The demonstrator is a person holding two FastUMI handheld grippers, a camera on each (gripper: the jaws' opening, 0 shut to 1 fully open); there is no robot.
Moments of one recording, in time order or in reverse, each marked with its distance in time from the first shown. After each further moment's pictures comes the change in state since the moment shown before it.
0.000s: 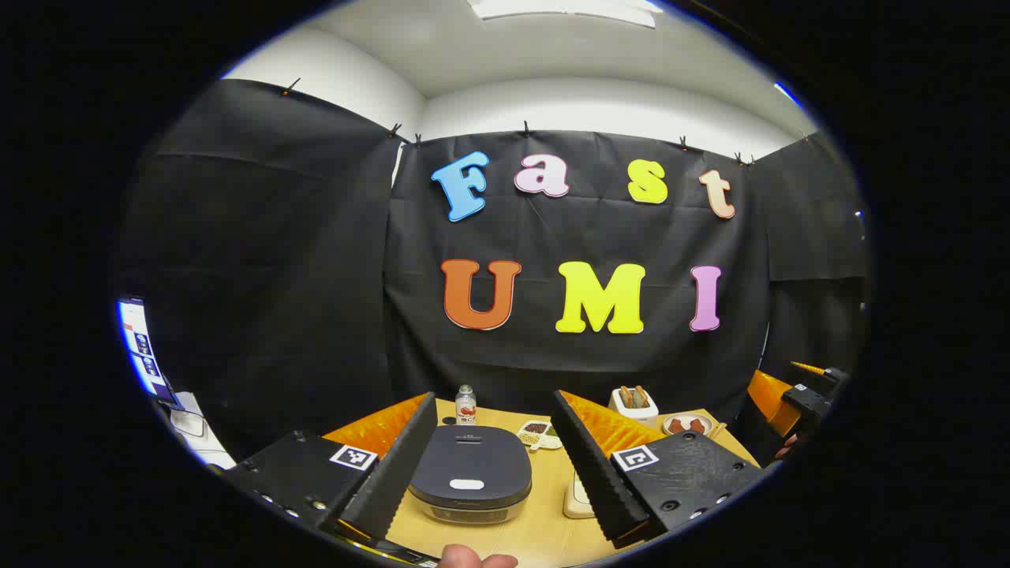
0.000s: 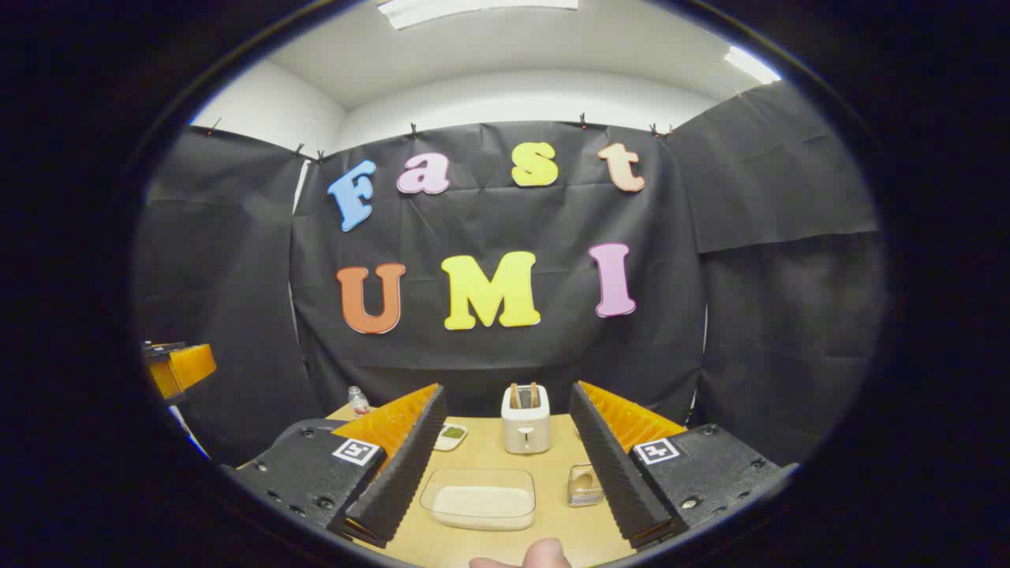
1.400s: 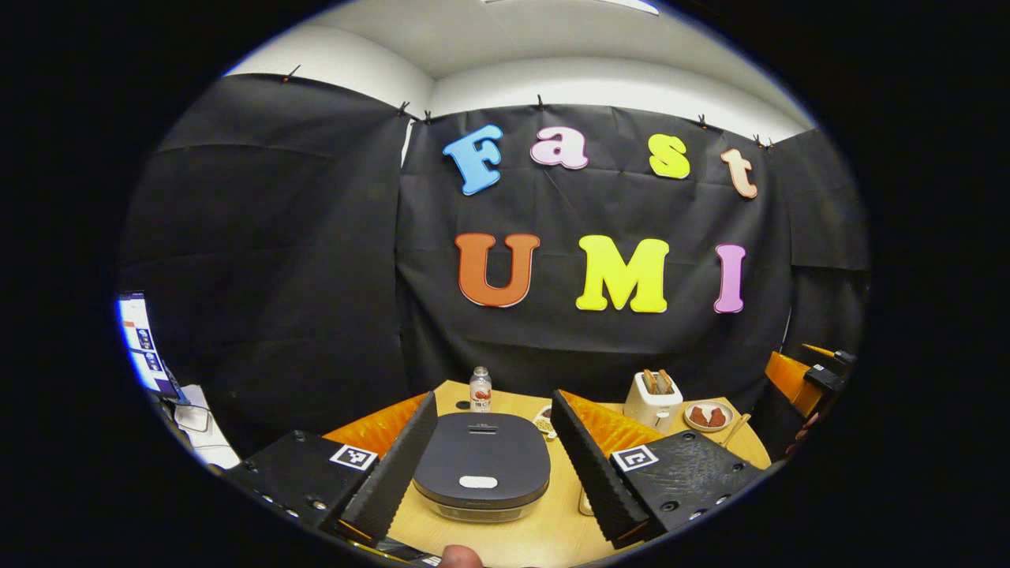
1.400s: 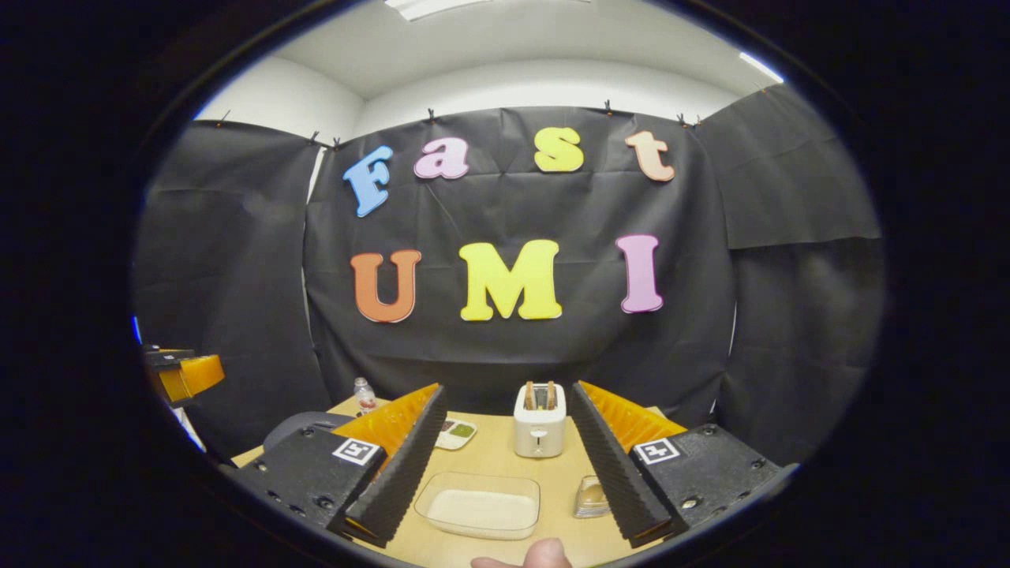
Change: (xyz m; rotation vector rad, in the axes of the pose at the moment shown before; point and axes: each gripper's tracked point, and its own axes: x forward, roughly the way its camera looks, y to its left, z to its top) left arm 0.040 0.002 -0.041 -0.011 0.136 0.027; right arm 0.056 -0.005 -0.011 -0.034 0.048 0.073
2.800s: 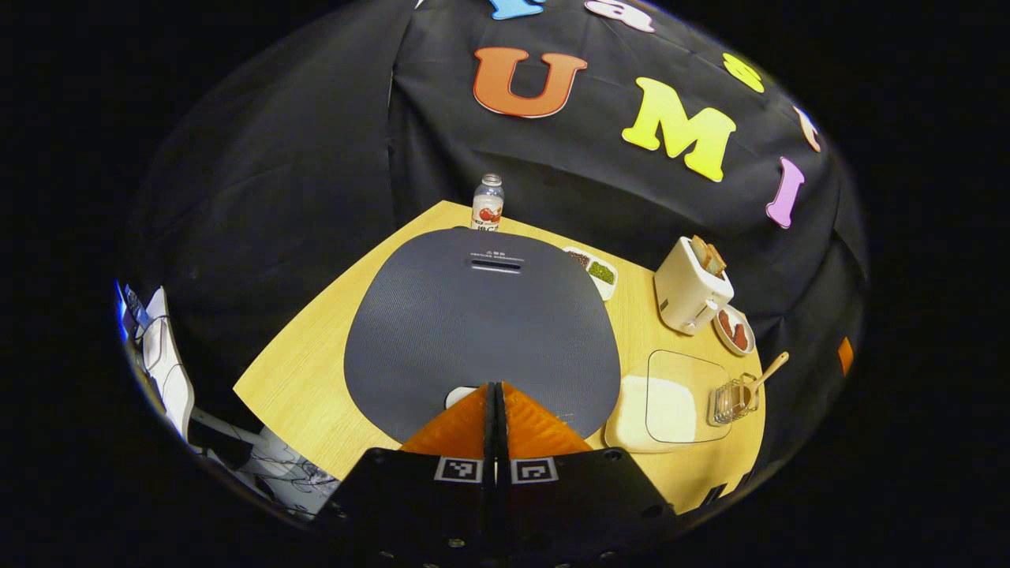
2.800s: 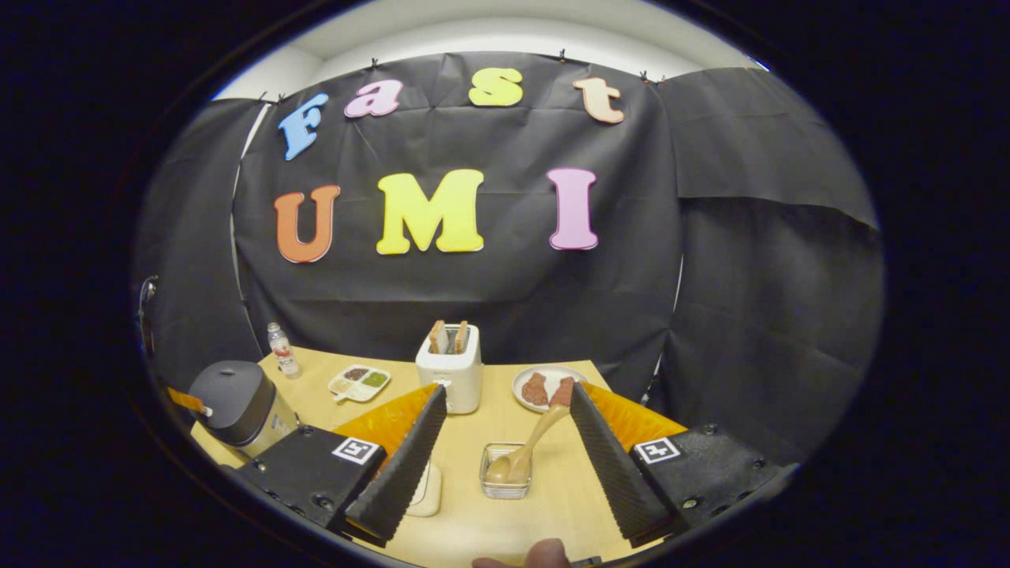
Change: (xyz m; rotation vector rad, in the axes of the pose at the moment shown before) left arm 0.083 0.032 -0.193 -0.126 0.630 -0.019; right arm 0.035 -0.146 -0.081 -0.015 0.206 -0.222
